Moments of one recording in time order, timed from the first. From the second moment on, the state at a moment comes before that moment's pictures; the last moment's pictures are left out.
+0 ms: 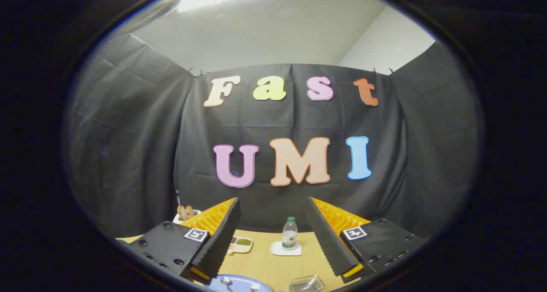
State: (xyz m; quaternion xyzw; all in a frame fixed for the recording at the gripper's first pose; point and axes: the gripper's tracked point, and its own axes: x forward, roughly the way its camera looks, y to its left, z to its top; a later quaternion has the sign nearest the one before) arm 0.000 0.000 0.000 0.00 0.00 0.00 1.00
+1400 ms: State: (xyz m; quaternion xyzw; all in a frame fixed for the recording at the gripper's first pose) arm -0.017 0.047 -0.149 -0.01 0.18 0.08 0.98
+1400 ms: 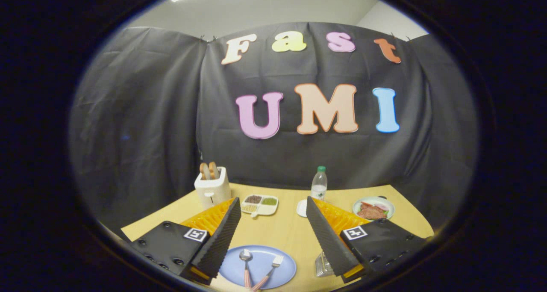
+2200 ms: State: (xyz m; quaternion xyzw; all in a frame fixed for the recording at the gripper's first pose) arm -0.069 0.059 -0.334 -0.07 0.43 0.12 0.89
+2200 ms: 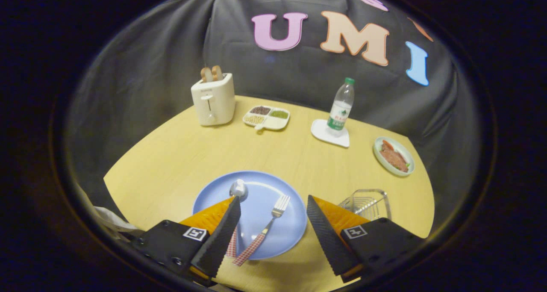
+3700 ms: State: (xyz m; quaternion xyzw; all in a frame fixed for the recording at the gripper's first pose) arm -0.109 0.032 -0.394 -0.09 0.56 0.11 0.82
